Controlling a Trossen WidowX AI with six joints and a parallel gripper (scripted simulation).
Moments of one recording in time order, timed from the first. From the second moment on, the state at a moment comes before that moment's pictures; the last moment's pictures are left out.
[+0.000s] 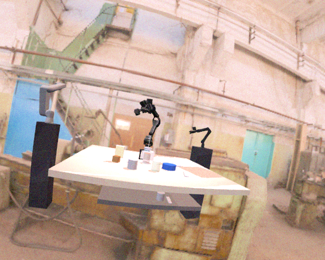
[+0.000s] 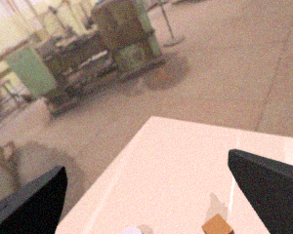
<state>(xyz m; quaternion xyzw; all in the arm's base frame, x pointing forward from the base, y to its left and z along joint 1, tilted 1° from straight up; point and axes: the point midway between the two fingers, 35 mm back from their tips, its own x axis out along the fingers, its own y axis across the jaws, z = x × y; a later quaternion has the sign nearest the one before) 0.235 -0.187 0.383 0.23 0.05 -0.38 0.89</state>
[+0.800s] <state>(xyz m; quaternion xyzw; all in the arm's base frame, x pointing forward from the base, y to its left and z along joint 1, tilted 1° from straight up) 0.173 -0.039 0.232 0.04 0.26 -0.09 0.96</state>
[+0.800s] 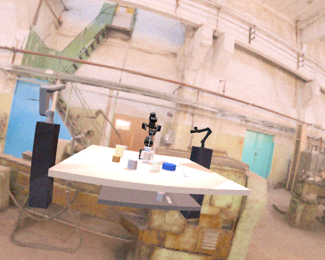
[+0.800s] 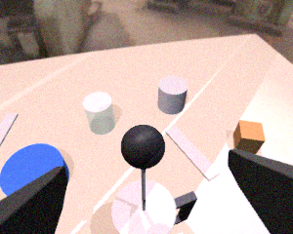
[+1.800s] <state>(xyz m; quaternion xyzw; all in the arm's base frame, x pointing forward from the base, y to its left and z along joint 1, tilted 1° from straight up) 0.206 -0.045 0.214 0.03 0.25 -0.09 0.96</state>
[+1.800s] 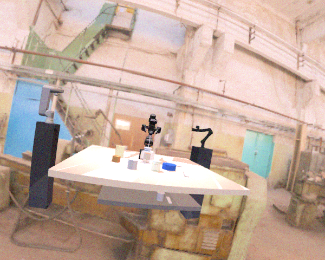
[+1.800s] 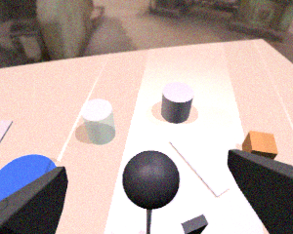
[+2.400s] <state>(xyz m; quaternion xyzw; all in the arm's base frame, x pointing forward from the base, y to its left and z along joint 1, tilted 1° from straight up) 0.207 -0.045 0.210 0.03 0.26 -0.09 0.96</state>
